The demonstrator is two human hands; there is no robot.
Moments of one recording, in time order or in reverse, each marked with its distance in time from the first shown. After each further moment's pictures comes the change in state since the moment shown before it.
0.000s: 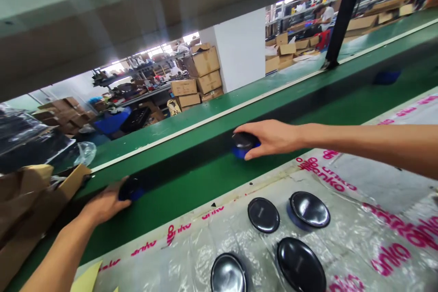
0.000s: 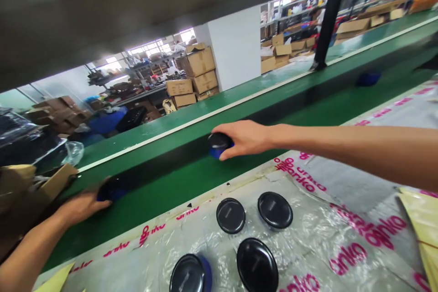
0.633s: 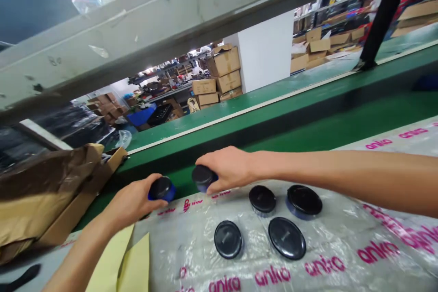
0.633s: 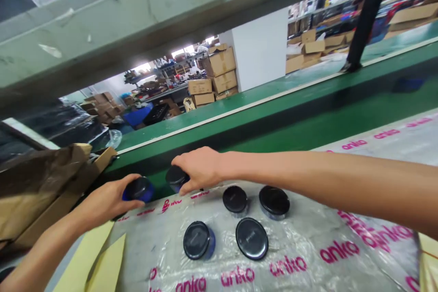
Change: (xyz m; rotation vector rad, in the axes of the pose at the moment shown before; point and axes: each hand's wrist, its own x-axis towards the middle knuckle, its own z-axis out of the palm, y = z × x) left_hand -0.123 0.098 -0.058 0.102 -0.144 0.088; right_hand 0.033 -0.149 0.024 0.066 -0.079 -0.376
